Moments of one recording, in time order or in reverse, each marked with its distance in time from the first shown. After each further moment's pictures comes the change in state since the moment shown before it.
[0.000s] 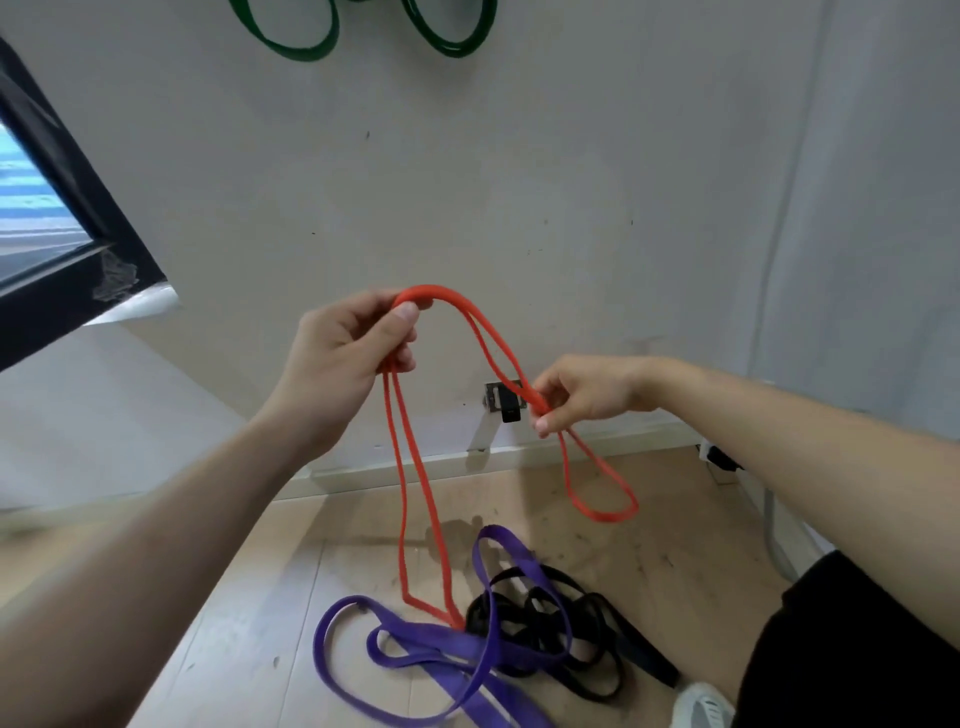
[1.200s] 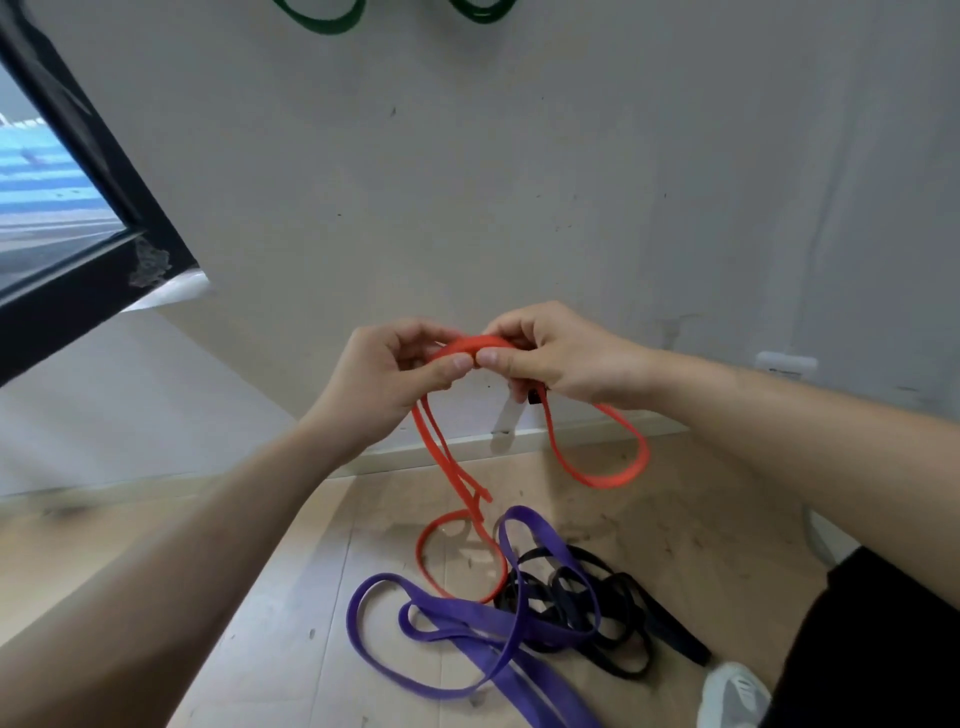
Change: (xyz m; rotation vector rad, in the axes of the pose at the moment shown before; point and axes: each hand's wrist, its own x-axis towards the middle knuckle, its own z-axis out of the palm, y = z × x) left_hand -0.012 -0.029 -0.012 0.161 -0.173 -0.016; right_hand -0.008 -0.082 0.036 0.273 0.312 -0.306
